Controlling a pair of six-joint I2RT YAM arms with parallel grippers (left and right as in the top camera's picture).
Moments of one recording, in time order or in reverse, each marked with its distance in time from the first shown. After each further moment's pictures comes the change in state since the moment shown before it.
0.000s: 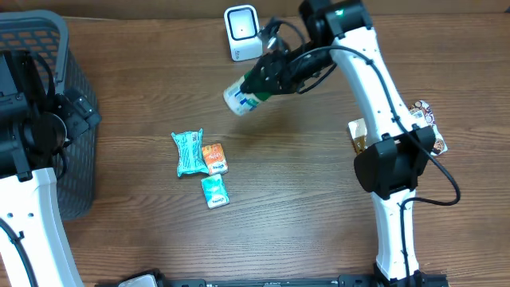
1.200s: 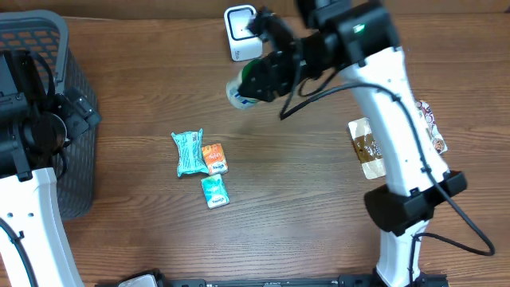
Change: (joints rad) left arm 0.000 0.000 0.000 0.000 0.000 0.000; right arm 0.172 -0.277 0.003 0.139 0.611 0.085
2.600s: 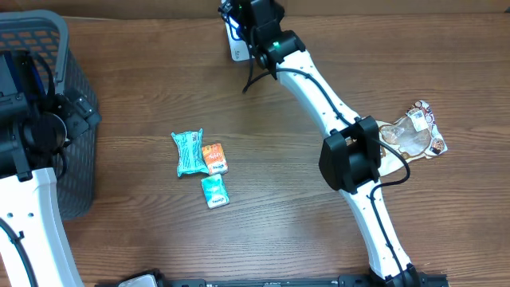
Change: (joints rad) left arm 0.000 0.000 0.000 0.000 0.000 0.000; right arm -0.001 0.507 0.002 1.073 0.867 -0.567
